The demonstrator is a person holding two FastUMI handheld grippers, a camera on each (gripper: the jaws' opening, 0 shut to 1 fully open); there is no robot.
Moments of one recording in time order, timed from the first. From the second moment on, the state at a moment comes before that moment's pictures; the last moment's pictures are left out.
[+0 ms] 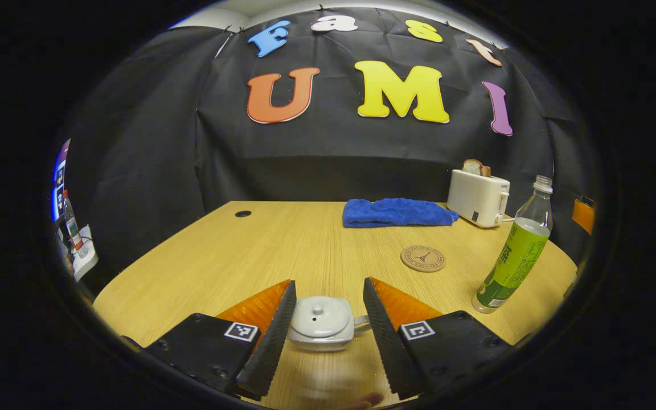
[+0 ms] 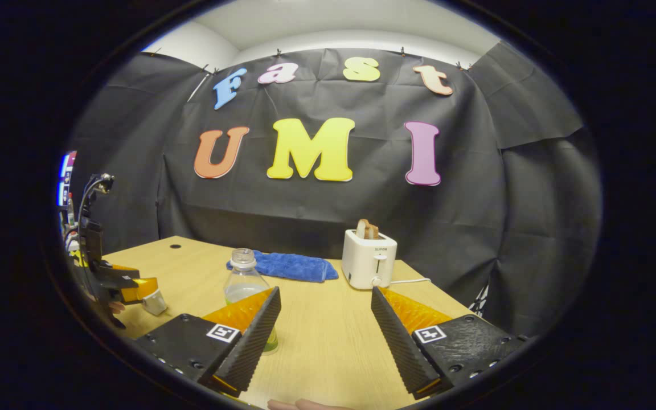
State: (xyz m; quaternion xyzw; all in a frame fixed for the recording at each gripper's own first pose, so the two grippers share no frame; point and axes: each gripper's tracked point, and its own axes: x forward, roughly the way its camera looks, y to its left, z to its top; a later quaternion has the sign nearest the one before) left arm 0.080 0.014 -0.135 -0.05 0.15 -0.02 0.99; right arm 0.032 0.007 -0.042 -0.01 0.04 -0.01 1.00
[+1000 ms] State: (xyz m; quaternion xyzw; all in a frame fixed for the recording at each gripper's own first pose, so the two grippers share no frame) left arm 0.084 0.033 -0.117 -0.04 0.12 0.00 0.99; right arm 0.049 0.097 -0.107 0.01 0.10 0.10 0.99
